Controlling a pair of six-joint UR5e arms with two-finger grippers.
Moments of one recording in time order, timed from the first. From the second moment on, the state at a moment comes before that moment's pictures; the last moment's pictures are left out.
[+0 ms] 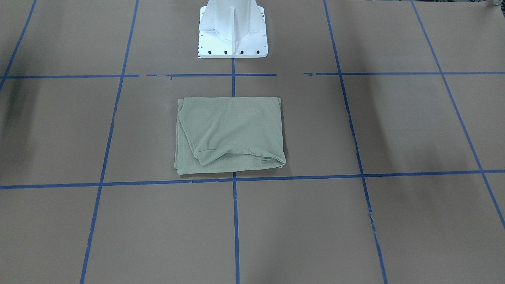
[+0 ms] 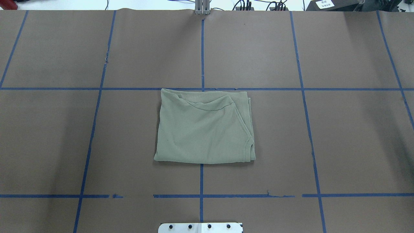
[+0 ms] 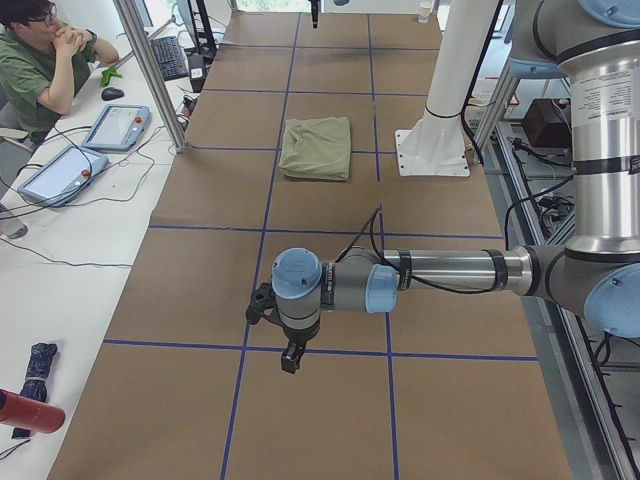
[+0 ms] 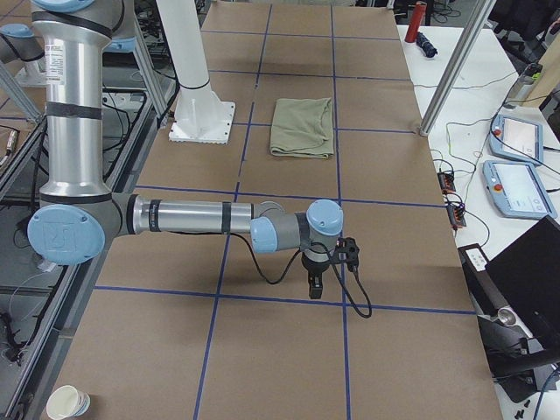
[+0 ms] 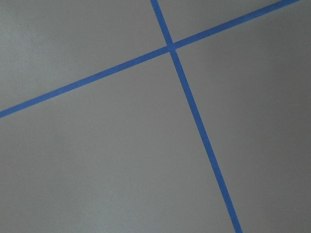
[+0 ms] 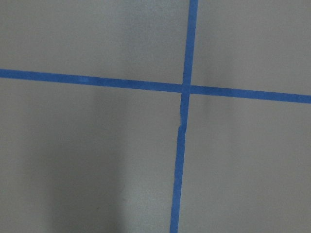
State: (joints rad) left arm -1.58 -1.42 -1.69 -1.62 -2.37 0.30; right arm 1.40 -1.62 1.60 -1.40 2.28 0.16
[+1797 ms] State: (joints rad) left arm -1.58 -1.43 -1.72 -1.63 -2.42 0.23; right arm 1.50 -1.72 1.76 -1.53 2.27 0.06
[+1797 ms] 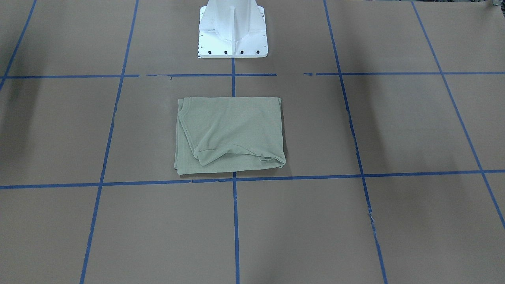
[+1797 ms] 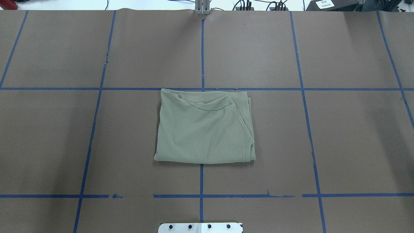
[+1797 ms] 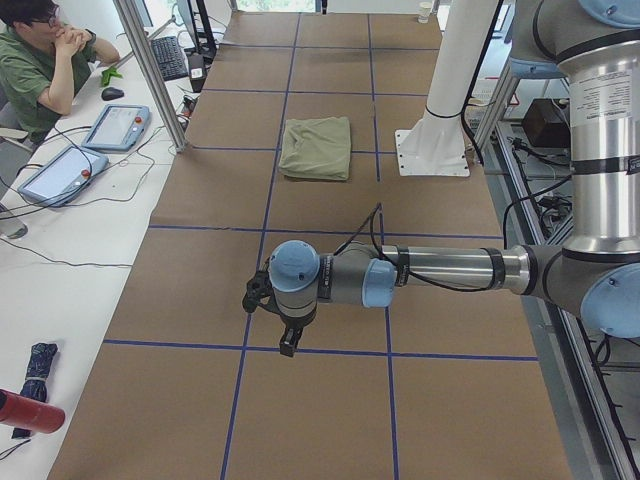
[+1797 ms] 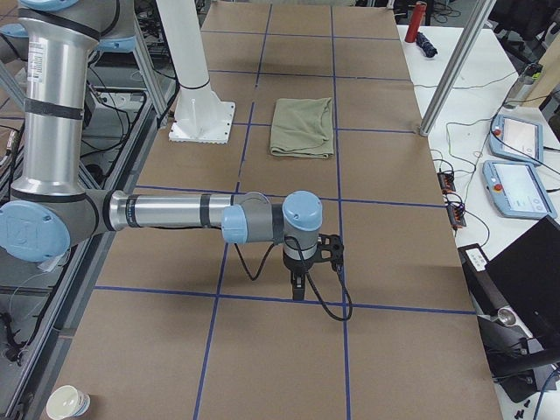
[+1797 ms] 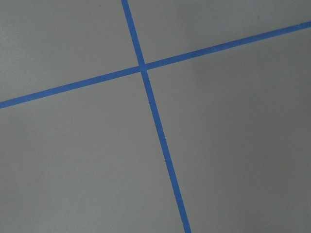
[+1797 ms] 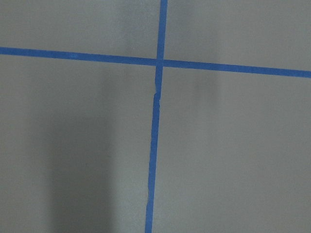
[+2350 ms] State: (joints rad) left arm -1.58 -1.42 -1.72 -1.63 -2.40 0.23; right arm 1.50 -1.72 1.76 -1.53 2.27 0.07
